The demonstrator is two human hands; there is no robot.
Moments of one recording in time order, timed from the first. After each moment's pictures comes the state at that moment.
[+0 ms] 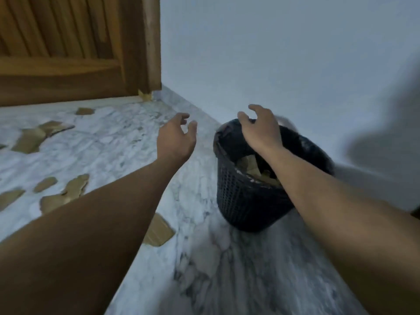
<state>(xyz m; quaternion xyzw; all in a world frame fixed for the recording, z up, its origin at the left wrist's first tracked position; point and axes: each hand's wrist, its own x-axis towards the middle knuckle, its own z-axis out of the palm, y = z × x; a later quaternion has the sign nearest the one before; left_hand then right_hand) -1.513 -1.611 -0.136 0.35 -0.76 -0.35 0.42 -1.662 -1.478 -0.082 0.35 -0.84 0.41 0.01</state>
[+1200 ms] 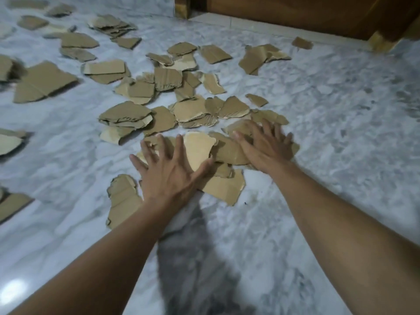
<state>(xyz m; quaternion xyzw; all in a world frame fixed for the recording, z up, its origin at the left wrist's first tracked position) -1.059 -1.738 -0.383 0.74 -0.65 -0.13 0.09 -1.290 -1.823 -0.372 0.67 -0.73 0.02 -0.12</state>
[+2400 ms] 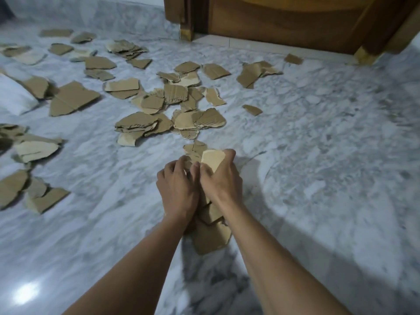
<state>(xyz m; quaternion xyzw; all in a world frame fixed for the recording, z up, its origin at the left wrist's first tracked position) -1.076 -1.692 -0.371 0.75 -0.53 -0.22 0.32 -1.174 -1.703 -0.335 0.54 -0.74 0.27 -0.31</state>
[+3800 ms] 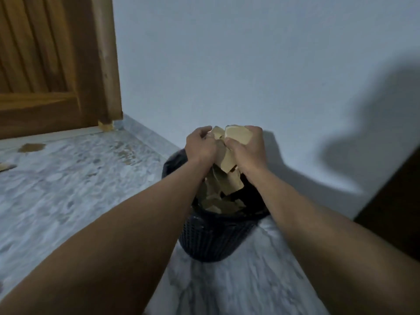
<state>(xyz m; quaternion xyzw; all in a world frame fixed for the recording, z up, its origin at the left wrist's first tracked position) -1.654 -1.513 -0.065 0.30 -0.63 -0.61 0.37 -1.722 -1.418 -0.066 0.25 -0.75 0.61 0.02</state>
